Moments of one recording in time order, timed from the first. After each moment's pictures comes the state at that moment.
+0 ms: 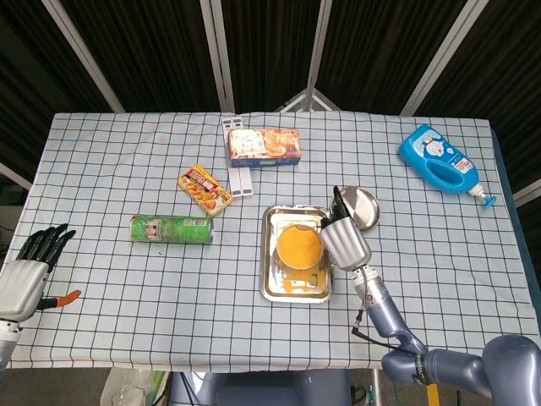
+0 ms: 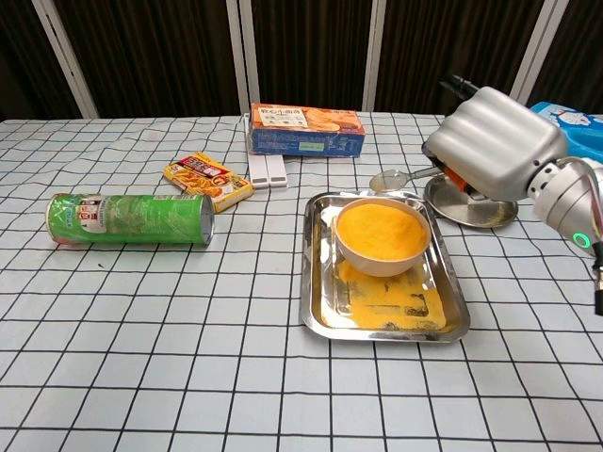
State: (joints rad) left arm -0.18 -1.12 -0.01 -1.55 1.55 1.41 -0.08; right arm 0.73 -1.67 0.04 -1.31 -1.30 1.34 -1.02
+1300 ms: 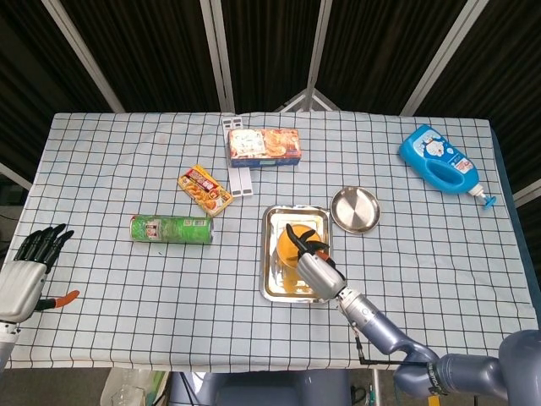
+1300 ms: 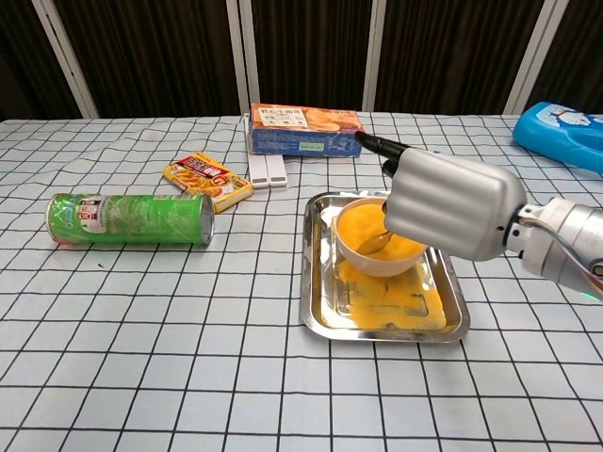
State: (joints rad) left arm -0.17 -1.12 0.00 -1.54 1.56 1.42 -0.08; right arm 0.75 -1.57 -0.03 -1.48 -1.47 1.14 -1.57
